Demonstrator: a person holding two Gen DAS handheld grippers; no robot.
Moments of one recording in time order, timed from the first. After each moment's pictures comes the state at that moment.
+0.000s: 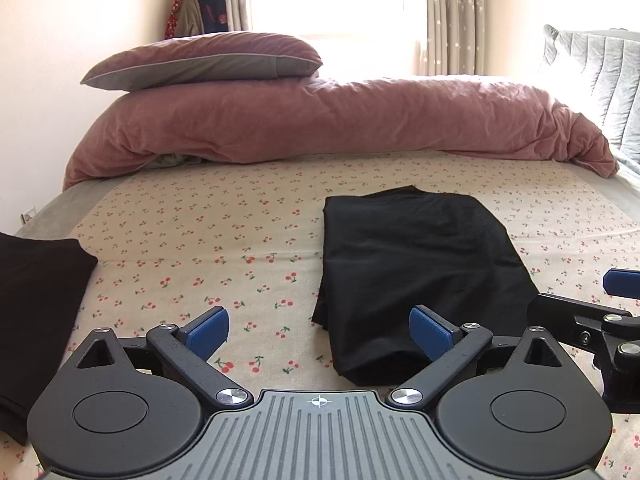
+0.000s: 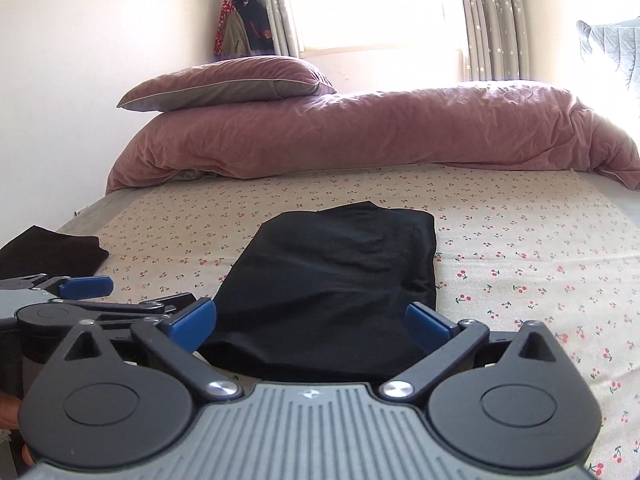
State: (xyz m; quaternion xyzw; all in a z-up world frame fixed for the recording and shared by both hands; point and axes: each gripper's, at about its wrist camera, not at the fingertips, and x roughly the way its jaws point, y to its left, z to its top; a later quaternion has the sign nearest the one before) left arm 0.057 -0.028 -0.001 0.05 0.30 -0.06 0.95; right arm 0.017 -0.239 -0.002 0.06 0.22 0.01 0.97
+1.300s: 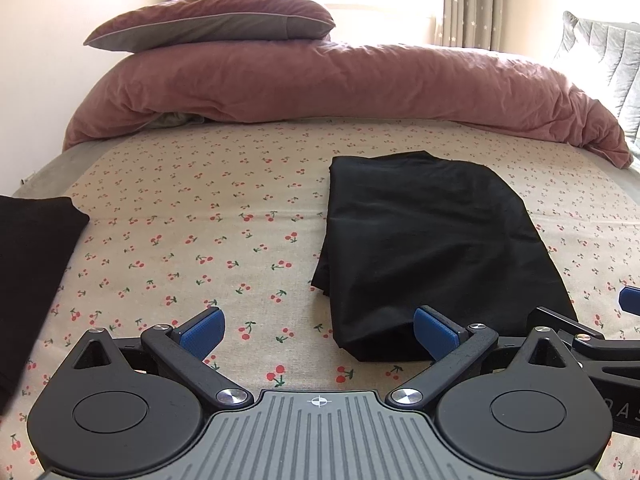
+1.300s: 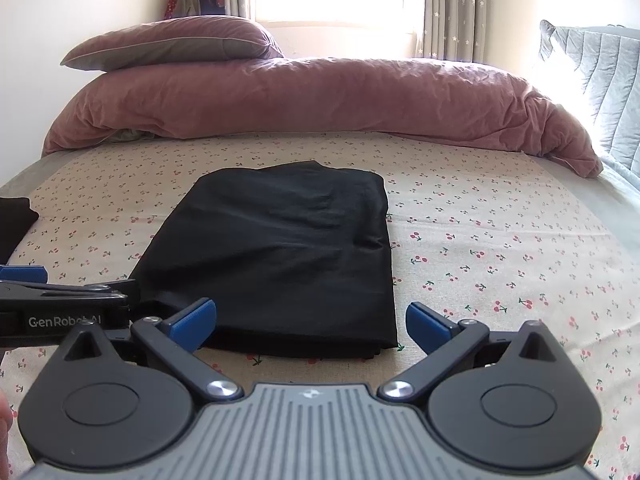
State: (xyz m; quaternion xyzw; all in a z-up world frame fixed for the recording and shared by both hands) left arm 0.070 -0.029 -0.026 0.03 0.34 -0.05 0.94; right arm 0.029 -0.226 -0.038 0.02 0.26 -0.09 0.96
